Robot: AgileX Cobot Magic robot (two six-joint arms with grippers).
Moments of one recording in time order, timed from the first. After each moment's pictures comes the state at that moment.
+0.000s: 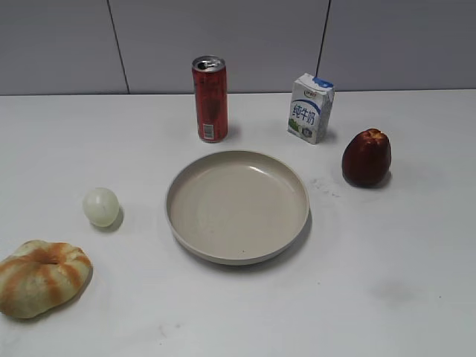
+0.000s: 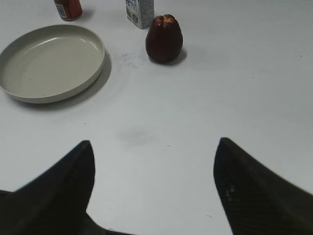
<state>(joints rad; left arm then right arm) -0.05 0.00 -0.48 -0.07 1.09 0.15 0.12 -0.01 -0.50 0.18 1.05 -0.04</state>
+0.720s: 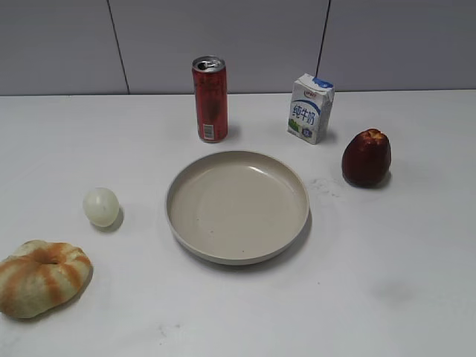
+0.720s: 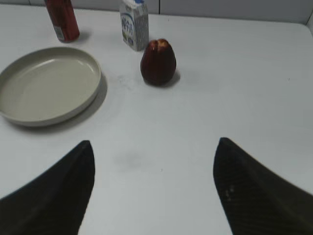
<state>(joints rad) -0.05 0.00 -0.48 -0.07 1.09 0.15 0.12 0.03 -0.52 0.17 0.95 -0.04</state>
